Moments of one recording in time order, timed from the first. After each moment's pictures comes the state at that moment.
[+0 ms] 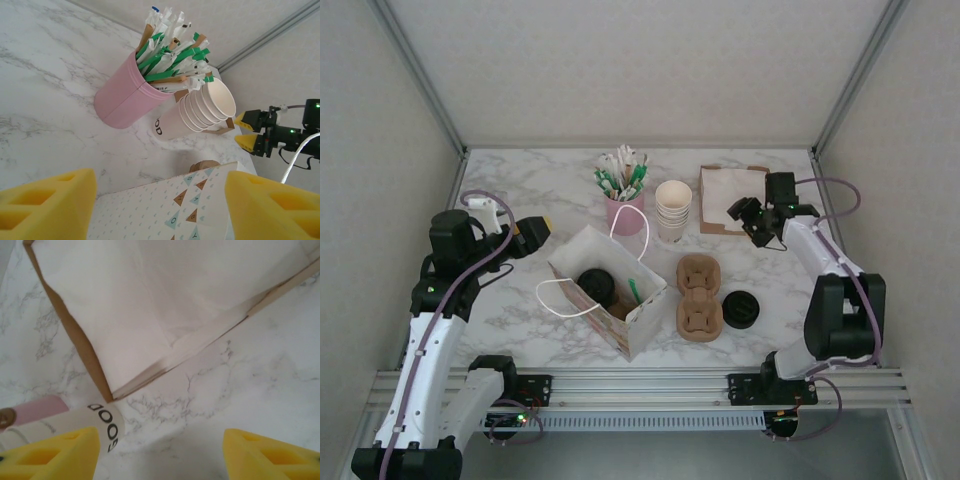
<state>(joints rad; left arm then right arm) -0.04 0.79 0.87 -0.51 0.55 -0.51 0.07 1.55 1.09 -0.54 -0.21 0.84</state>
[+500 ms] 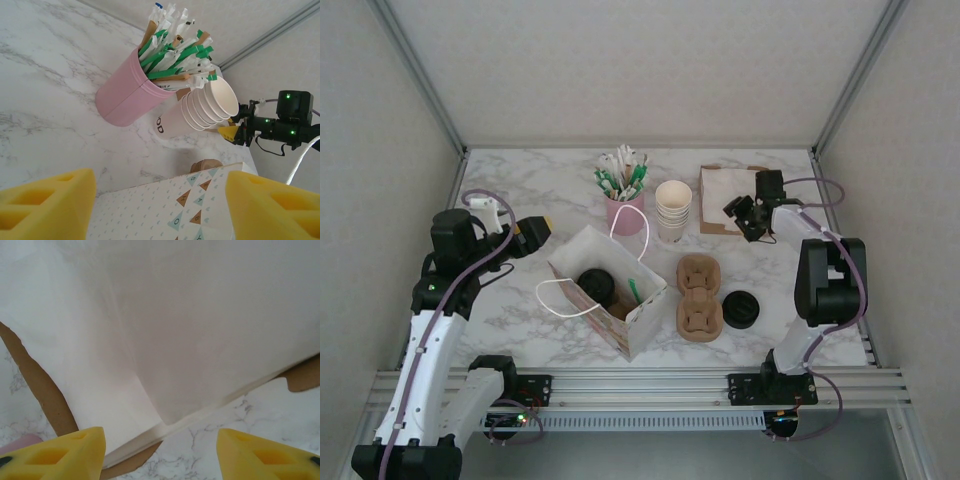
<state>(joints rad) -0.04 0.80 0.87 -0.51 0.55 -0.51 0.07 1.75 1.15 -0.41 -0.20 0.87</state>
